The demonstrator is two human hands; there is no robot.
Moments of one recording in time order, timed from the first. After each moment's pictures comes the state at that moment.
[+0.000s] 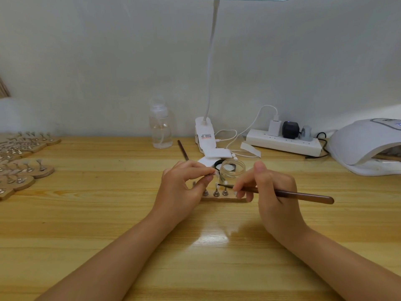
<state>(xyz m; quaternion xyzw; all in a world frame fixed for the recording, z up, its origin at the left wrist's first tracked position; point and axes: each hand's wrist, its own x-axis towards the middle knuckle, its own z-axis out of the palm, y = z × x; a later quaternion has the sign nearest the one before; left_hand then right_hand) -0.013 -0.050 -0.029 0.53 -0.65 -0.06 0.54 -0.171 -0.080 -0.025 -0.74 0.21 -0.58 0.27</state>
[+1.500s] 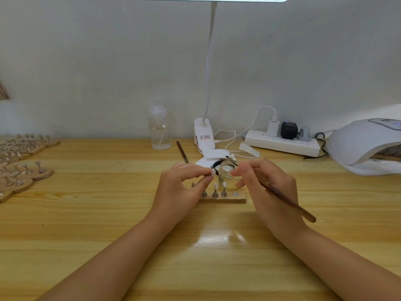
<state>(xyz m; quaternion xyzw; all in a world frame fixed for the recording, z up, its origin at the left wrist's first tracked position) -0.013 -0.049 -0.026 0.52 -0.65 -0.04 0.56 -0.174 -0.081 -0.020 -0.73 0.26 -0.58 0.25</state>
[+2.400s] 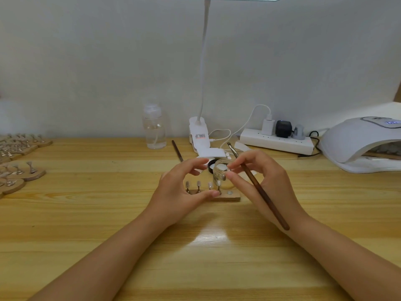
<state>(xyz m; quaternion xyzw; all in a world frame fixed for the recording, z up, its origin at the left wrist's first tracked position) -0.015 -0.046 -0.025 0.55 -0.67 -0.14 0.47 -0.185 -0.094 -0.016 -0.79 0.27 -0.51 0.21</state>
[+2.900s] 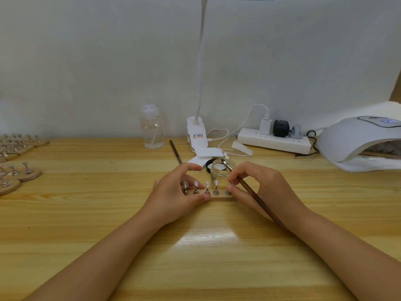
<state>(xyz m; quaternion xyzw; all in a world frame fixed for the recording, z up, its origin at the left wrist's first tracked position) -0.006 -0.054 -0.032 0.62 -0.63 -0.19 0.42 -0.200 -0.111 -0.026 -0.88 0.23 -0.41 0.07</state>
